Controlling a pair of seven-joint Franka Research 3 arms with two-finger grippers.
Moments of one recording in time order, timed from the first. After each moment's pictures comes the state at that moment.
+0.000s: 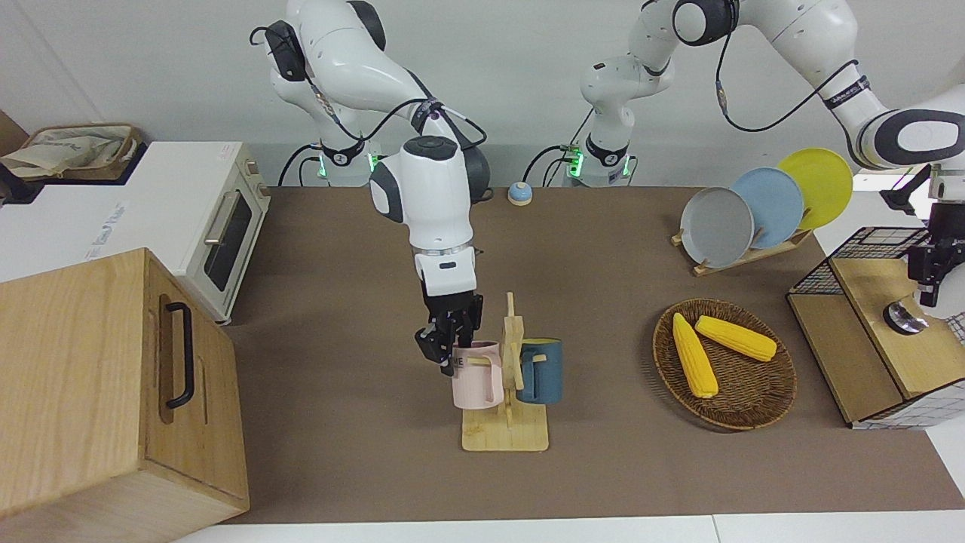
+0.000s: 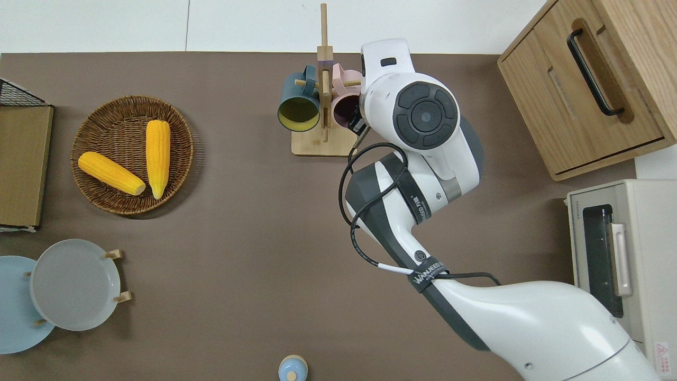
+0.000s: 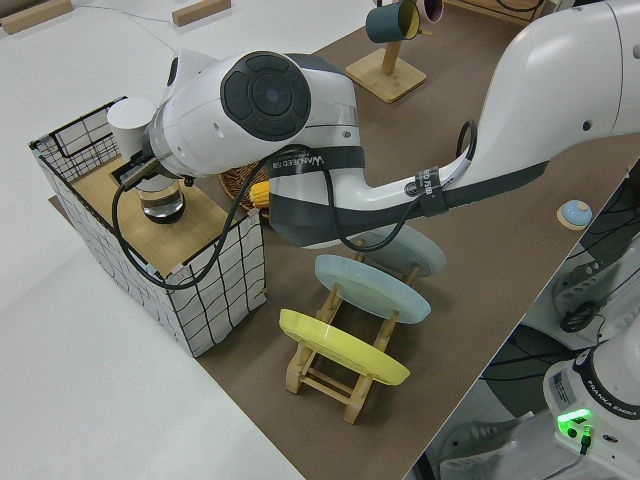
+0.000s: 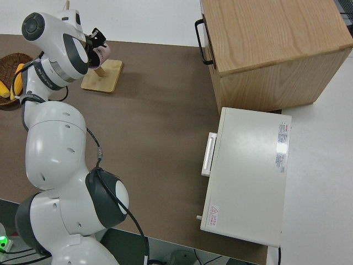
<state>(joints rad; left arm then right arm) 0.27 0.36 0.30 -1.60 -0.83 2.48 1.05 0.34 0.60 0.10 -1.26 -0.25 2.31 -0.39</state>
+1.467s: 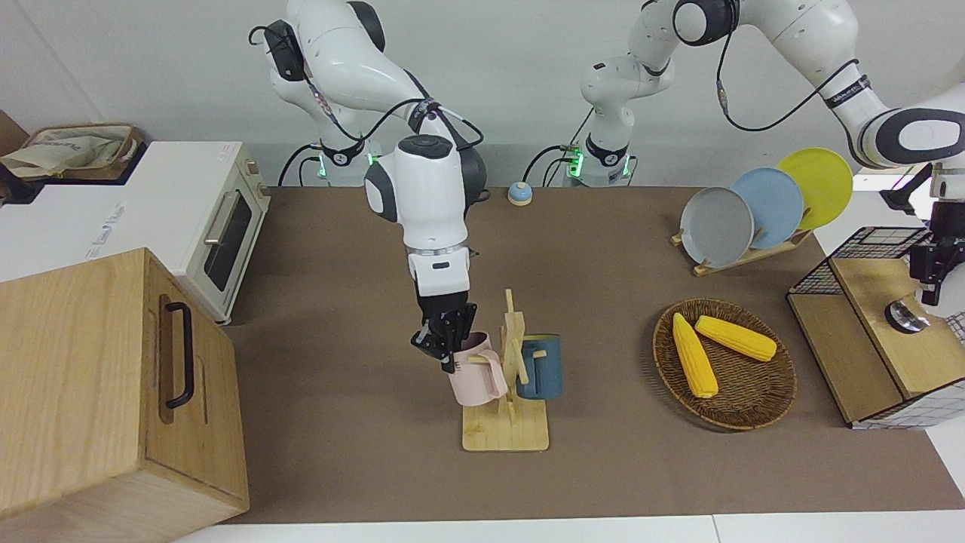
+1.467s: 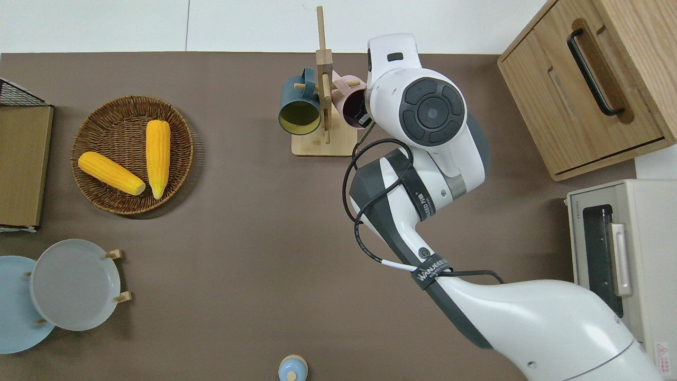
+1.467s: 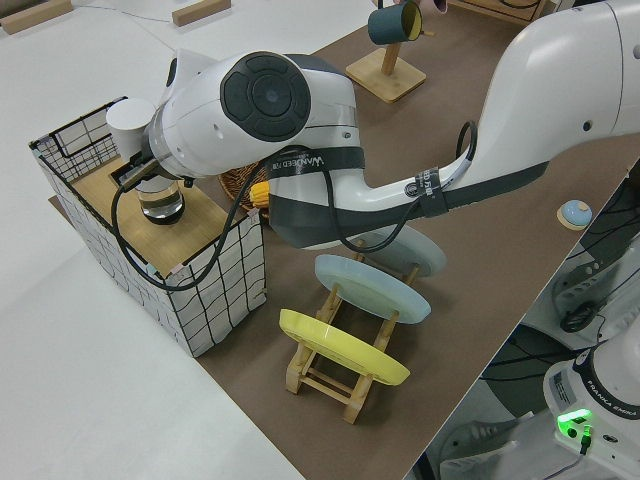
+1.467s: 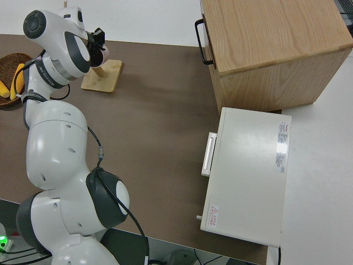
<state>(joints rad) 0.27 0.36 0.31 -1.60 -0.83 2.48 1.04 0.34 0.60 0.09 -1.24 -0.26 2.31 -0.39</state>
